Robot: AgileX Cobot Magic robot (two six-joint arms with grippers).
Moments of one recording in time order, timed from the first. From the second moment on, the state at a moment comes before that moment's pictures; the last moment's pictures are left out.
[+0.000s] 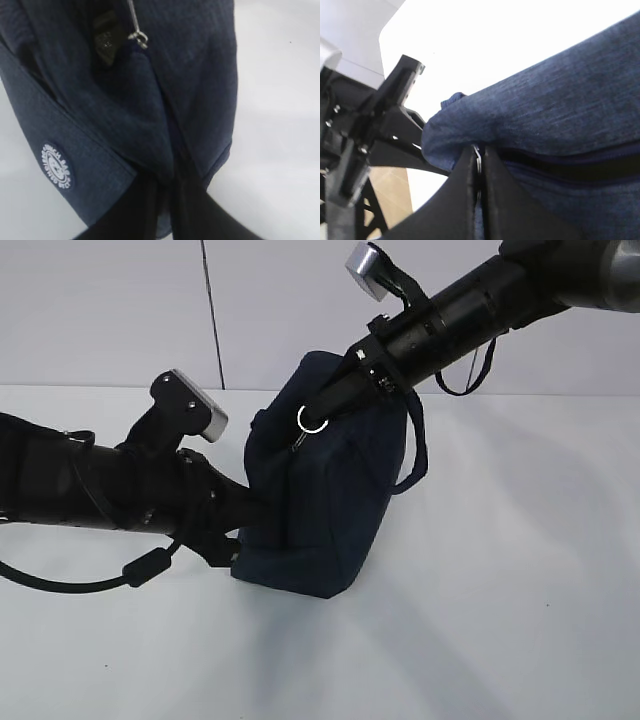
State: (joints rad) left arm -0.49 1.74 -0.77 -1.87 0.42 2.18; right arm 0.21 2.18 -1.83 1.05 1.28 -0.99
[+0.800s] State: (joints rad) left arm -0.49 1.72 -0.77 -1.85 0.41 2.18; right arm 0.22 2.18 -1.83 1.06 1.27 -0.73
